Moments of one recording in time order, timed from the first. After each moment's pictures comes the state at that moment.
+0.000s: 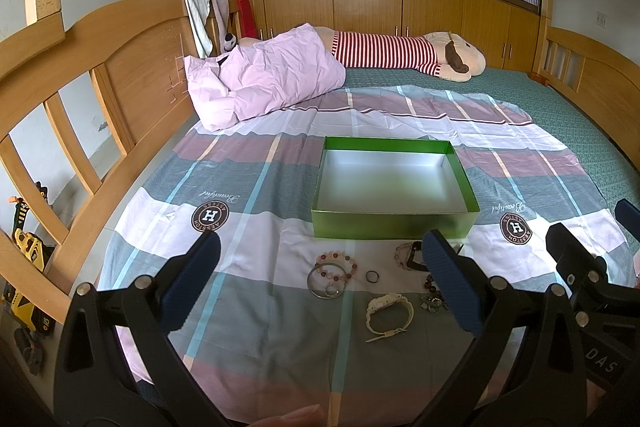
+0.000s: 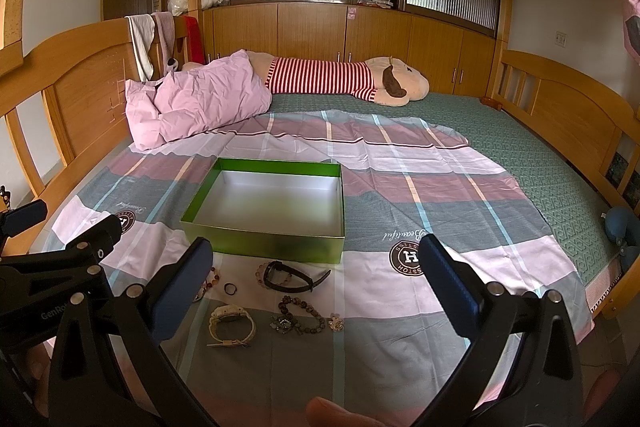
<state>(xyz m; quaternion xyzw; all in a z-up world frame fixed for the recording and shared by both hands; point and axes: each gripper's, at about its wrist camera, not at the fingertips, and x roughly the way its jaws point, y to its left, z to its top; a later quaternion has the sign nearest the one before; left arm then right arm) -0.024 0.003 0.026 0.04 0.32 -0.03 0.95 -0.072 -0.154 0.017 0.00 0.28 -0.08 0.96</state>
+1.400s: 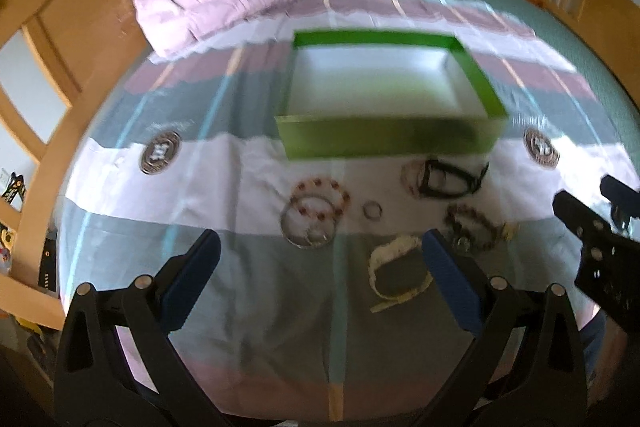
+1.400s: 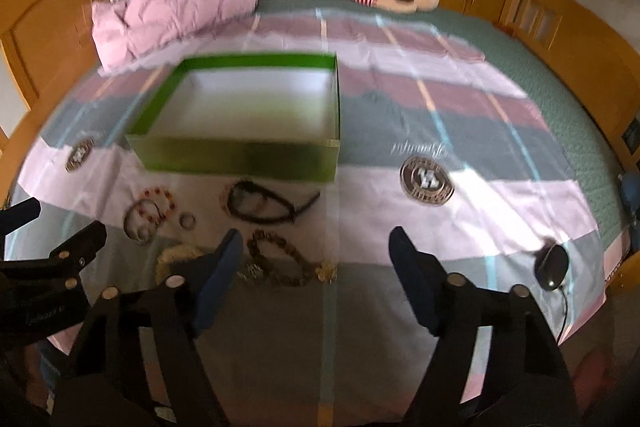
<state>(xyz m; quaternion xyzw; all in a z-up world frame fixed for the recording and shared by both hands) 0.037 -0.011 -0.089 0.08 0.47 -0.06 0.88 -0.002 -0.188 -0.088 0.02 0.45 -0.08 0.89</state>
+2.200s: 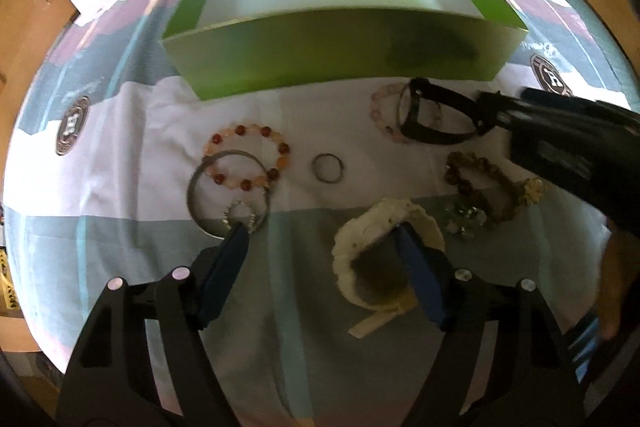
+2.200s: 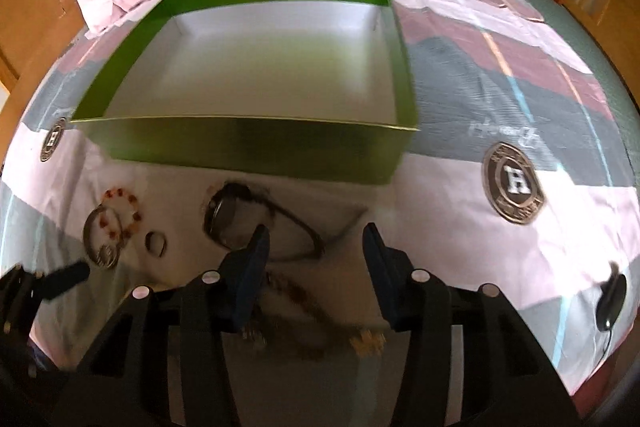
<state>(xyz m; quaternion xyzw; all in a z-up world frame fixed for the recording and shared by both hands) 0.078 -0.046 -0.177 0.09 0.57 -0.12 0.81 0.105 -0.190 -0.169 0.04 0.53 -0.03 0.85</state>
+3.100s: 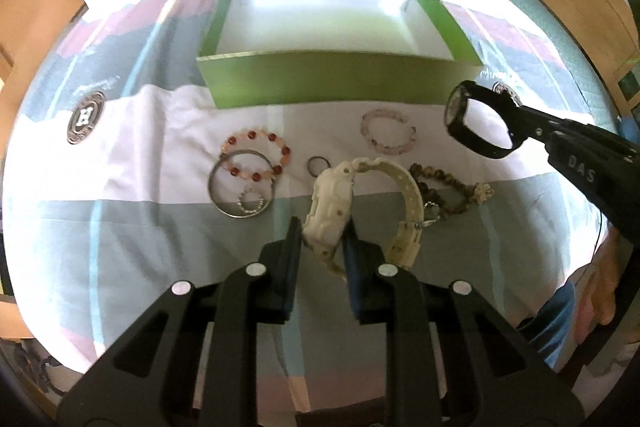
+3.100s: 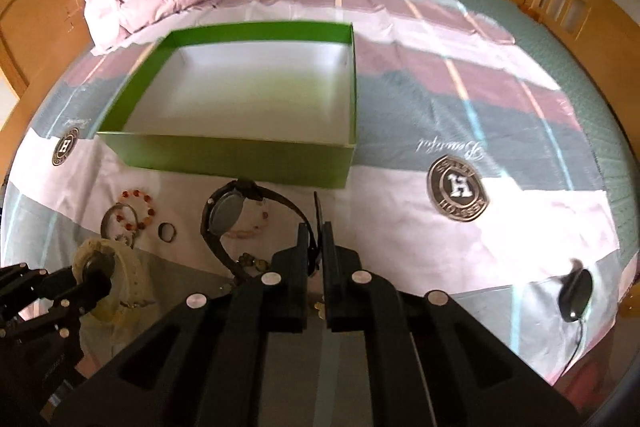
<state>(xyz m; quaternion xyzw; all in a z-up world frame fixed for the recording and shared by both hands) 0.048 -0.025 -0.125 0.04 0.54 -0.14 0.83 0.059 -0.207 -0.108 0.01 0.49 -0.06 0.87</state>
